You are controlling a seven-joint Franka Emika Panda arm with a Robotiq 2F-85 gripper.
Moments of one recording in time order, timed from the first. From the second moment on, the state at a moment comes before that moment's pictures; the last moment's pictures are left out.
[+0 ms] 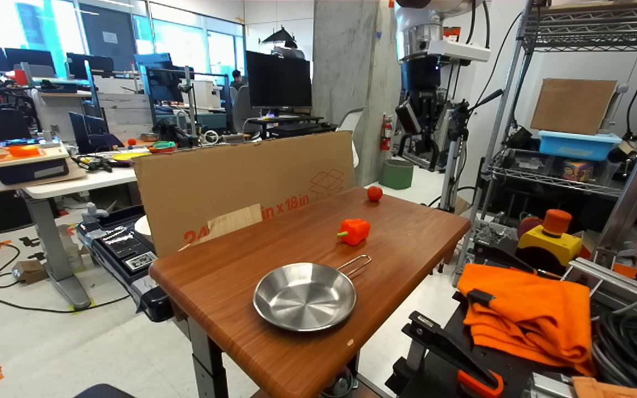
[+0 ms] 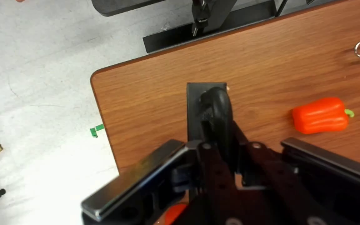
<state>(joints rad) -0.18 0.34 -0.13 -1.95 -0.01 2.04 -0.09</state>
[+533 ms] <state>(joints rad) -0.18 0.34 -0.13 -1.93 -0.03 2.05 -0.09</state>
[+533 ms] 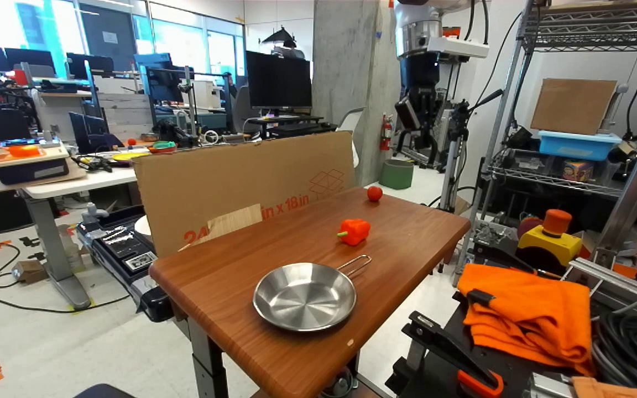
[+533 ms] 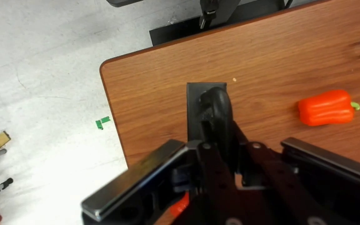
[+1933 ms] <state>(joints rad) -0.24 0.48 -0.13 -1.83 -0.03 2.08 -0.31</state>
